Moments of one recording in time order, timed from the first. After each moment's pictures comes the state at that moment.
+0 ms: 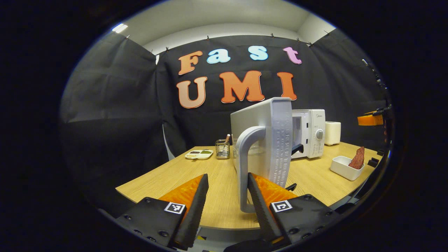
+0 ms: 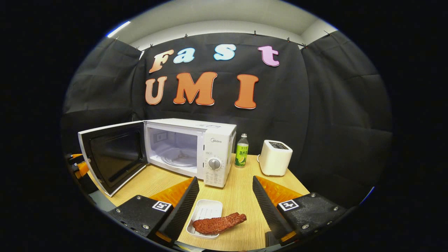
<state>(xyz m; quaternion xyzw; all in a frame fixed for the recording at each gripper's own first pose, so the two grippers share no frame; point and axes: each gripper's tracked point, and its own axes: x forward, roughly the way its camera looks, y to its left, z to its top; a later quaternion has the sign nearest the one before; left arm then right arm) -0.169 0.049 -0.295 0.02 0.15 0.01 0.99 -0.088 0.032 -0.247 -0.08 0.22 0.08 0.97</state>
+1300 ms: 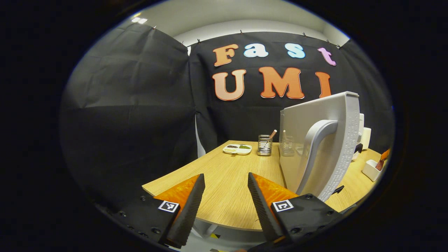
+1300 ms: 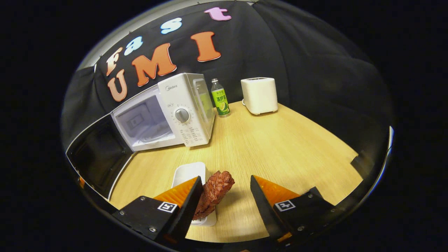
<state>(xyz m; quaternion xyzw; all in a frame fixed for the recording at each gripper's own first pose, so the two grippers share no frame) -0.145 0.168 -0.318 0.00 0.17 0.11 0.98 -0.118 -0.008 -0.382 0.12 0.40 -0.02 0.91</state>
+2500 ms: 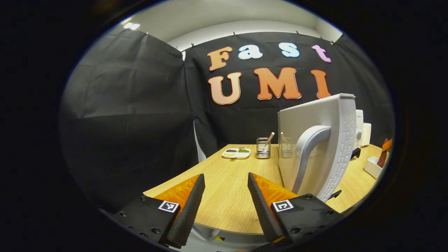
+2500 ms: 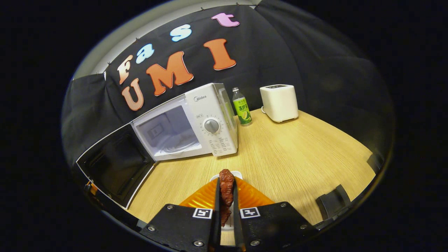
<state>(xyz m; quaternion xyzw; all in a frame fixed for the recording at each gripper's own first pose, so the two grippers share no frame) -0.135 0.162 -0.307 0.03 0.16 0.11 0.98 -0.107 0.051 -0.353 0.11 0.35 0.04 0.93</state>
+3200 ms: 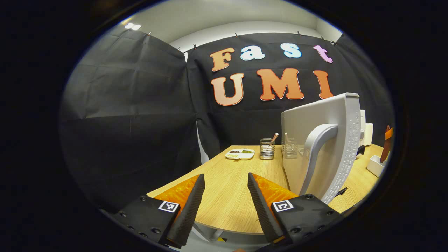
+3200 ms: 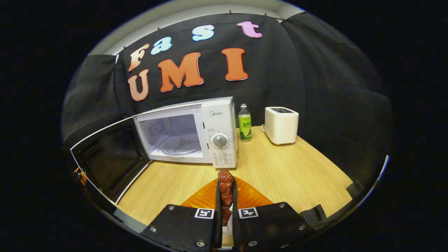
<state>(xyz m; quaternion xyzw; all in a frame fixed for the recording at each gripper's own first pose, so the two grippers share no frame) -0.137 0.175 -0.305 0.03 0.15 0.12 0.98 -0.082 0.068 -0.301 0.01 0.30 0.04 0.95</state>
